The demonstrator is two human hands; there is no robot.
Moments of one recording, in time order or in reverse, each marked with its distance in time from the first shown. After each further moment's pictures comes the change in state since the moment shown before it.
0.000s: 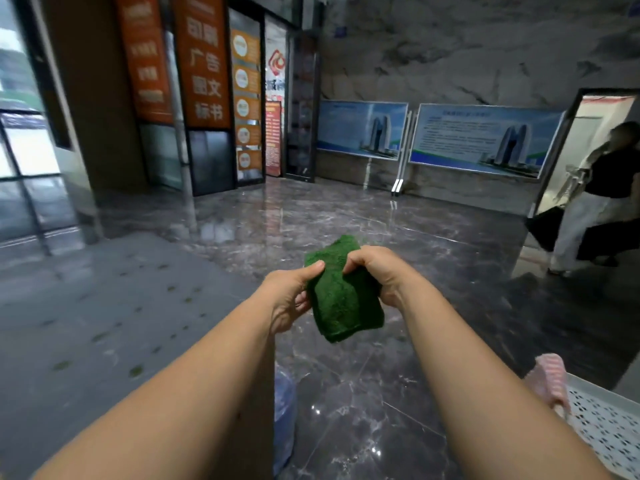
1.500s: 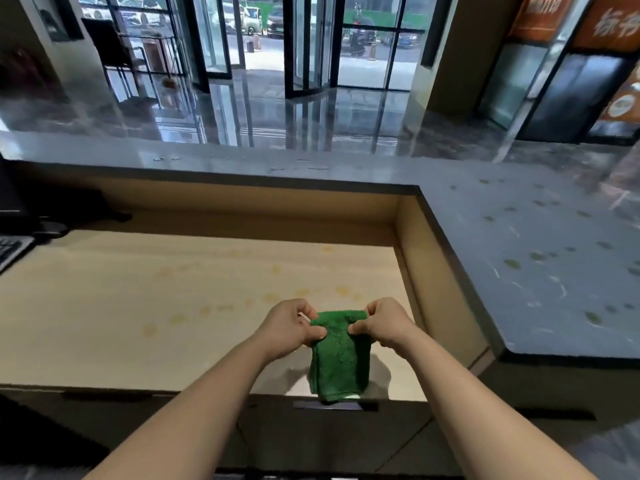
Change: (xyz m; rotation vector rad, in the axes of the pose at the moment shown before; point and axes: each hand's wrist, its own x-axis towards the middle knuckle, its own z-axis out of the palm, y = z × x) left_hand -0.318 -0.119 -0.486 0.483 0.867 -0.015; right_hand -0.180 0.157 0.511 -0.756 -0.945 -0.142
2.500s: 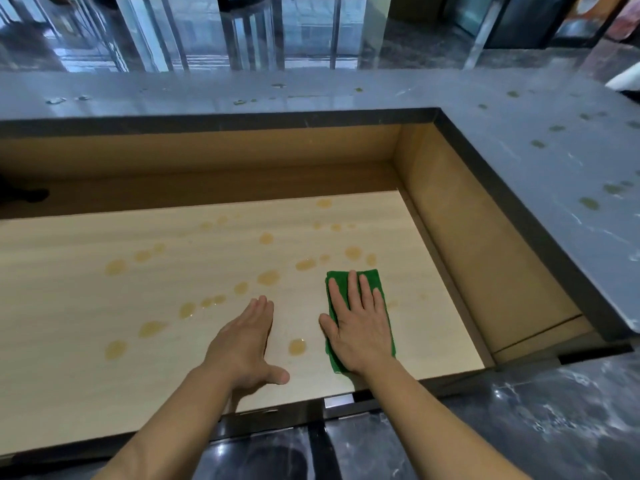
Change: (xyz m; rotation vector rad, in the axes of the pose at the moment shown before) left_hand 0.052 -0.111 -0.060 0.925 -0.294 0.037; right_hand 0.062 0.035 0.137 -0.768 0.161 -0.175
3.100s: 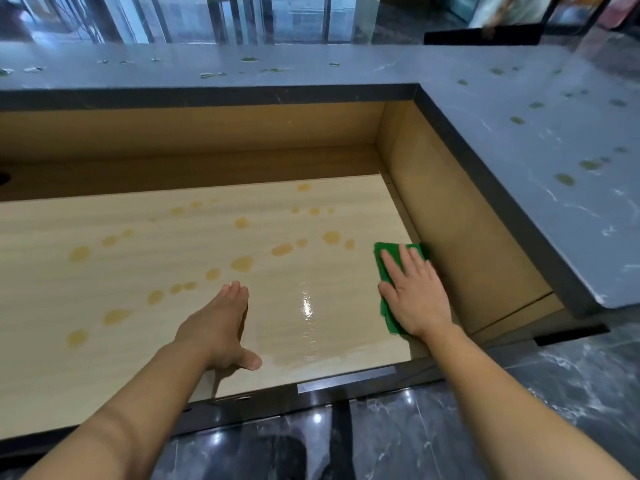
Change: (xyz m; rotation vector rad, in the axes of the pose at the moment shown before) left_hand 0.010 0.008 -0.004 0.058 -0.071 -0.082; right_hand 0.004 0.129 -0.018 -0.101 0.040 0.082
